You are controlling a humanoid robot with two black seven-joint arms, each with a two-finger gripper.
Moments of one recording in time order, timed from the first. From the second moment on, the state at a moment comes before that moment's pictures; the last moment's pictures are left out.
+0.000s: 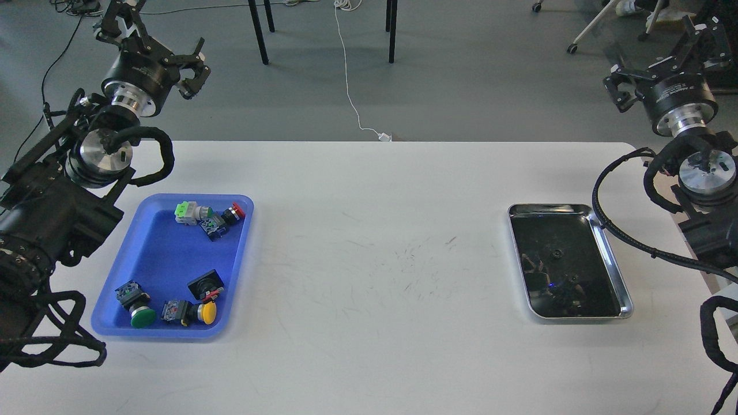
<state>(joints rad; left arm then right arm) -0.93 0.30 -0.90 -0.52 -0.11 -0.35 -0.20 0.87 -0.36 1.00 0.44 0.17 0.39 0.15</state>
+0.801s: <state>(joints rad) -0.92 0.32 -0.92 -0.54 -0.13 -0.34 -0.19 1.04 -0.57 0.68 0.64 0.12 0.44 0.14</state>
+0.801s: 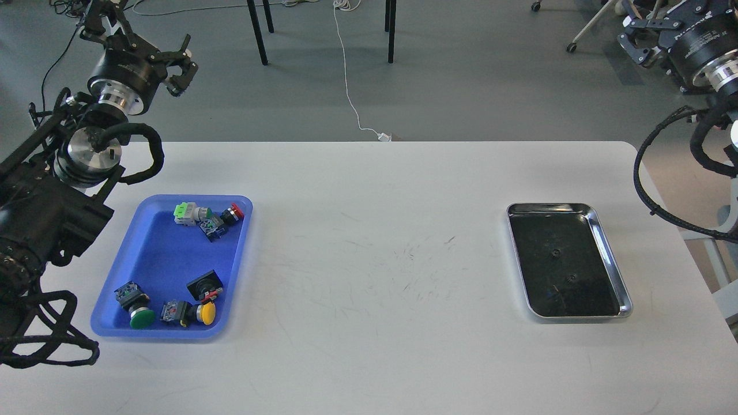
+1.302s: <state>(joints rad) -0.93 0.31 -0.93 -0.54 -0.14 -0.35 -0.20 1.44 -0.59 0.00 0.90 -0.42 0.45 0.17</state>
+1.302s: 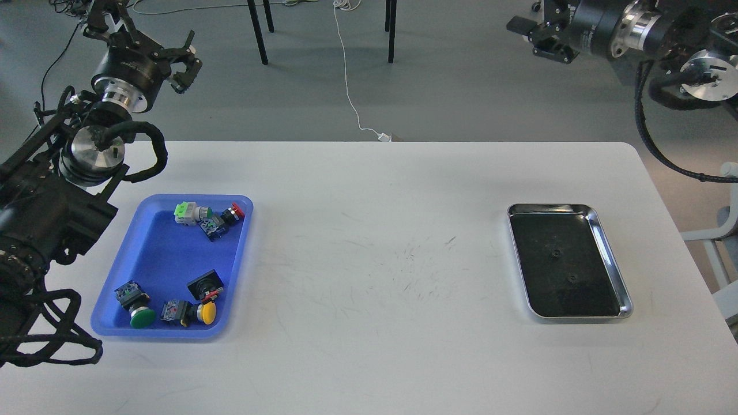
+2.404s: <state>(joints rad) -0.92 0.29 -0.93 -0.54 -0.16 -0.36 -0.22 1.36 -0.55 -0.61 0.97 -1.31 0.33 0.26</state>
